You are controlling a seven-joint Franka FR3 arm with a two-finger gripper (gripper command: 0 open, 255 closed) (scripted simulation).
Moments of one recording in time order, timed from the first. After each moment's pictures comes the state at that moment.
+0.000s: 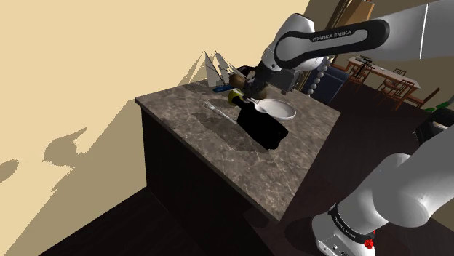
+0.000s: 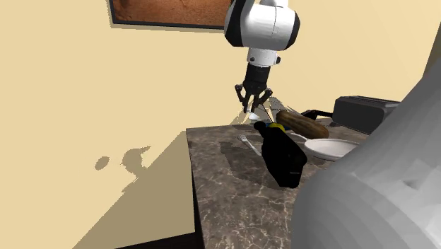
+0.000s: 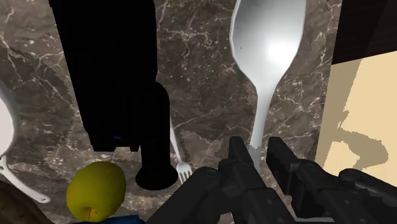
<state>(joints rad) 0.11 -0.11 -0.08 -2.23 0.14 2.35 -0.03</state>
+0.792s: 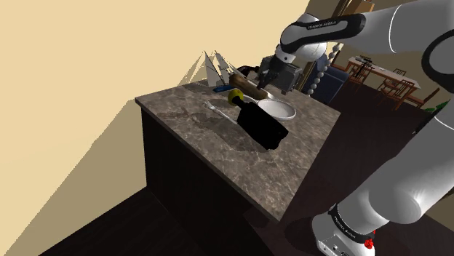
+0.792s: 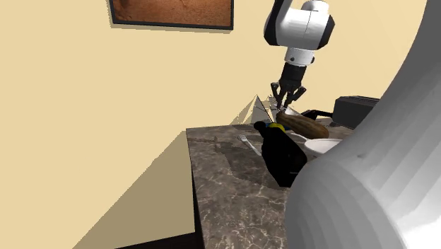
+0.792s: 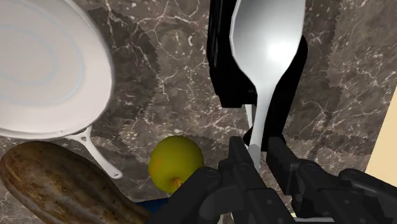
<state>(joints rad) -0.02 0.08 -0.22 -1.99 0.23 2.25 -0.34</state>
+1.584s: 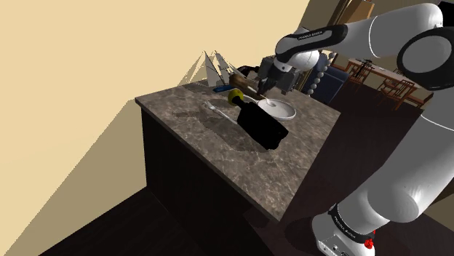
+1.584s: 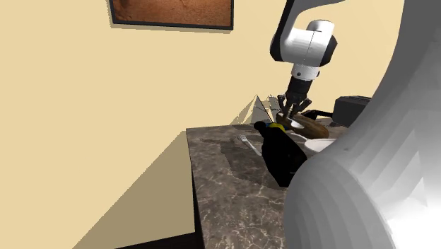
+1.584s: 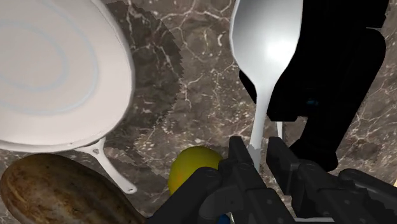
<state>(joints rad) -0.05 0.19 -0.23 -1.97 0.30 2.32 -0.44</state>
